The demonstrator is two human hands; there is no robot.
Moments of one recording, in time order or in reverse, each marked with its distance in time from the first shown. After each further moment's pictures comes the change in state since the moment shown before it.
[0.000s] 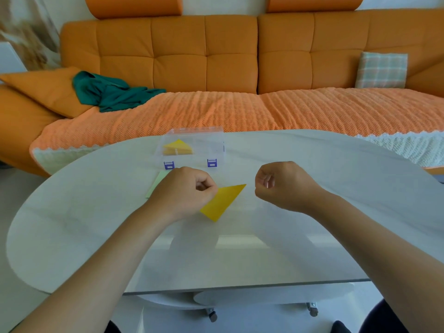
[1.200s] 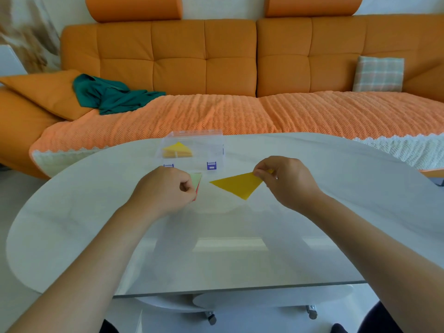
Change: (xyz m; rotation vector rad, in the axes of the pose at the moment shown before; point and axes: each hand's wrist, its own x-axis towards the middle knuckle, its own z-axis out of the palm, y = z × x) left_hand 0.007 -0.022 -0.020 0.339 0.075 -0.037; right_hand 0.007 0.004 0.004 0.015 0.188 0.022
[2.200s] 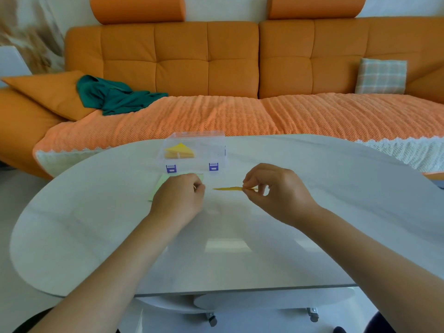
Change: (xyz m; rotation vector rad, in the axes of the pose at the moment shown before) left_hand -0.003 0.015 0.026 -0.021 0.024 -0.104; right_hand -0.016 -0.009 0.015 0.131 0.070 -0.330
